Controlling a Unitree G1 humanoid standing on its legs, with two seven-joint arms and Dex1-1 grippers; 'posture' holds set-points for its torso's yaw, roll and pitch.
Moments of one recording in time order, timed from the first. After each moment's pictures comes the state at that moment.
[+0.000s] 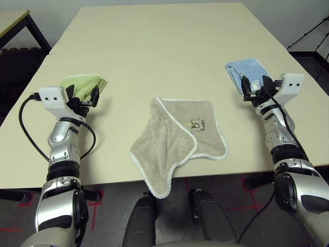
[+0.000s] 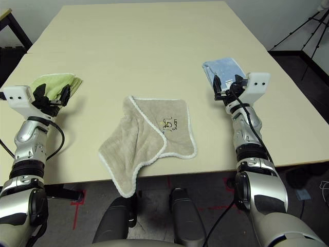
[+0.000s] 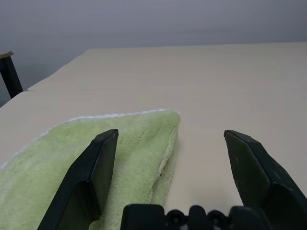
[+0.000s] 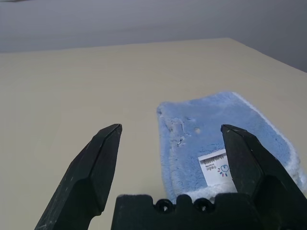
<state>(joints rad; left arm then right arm) -0.56 0.49 0.37 0.76 -0.27 -0.32 -0.43 -0.73 -0.34 -0.31 0.92 0.27 -0.35 0.39</state>
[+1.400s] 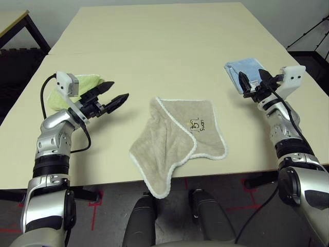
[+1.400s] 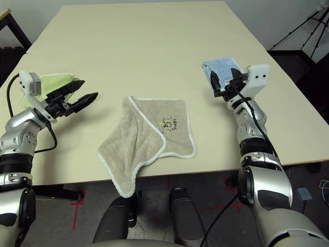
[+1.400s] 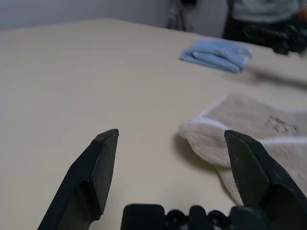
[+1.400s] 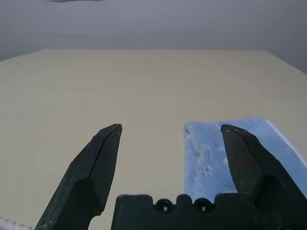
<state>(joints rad) -0.56 0.66 0.18 0.52 -0.42 0.05 -1.20 -0.81 -0.39 -0.28 0.95 0.27 -0.32 0.57</state>
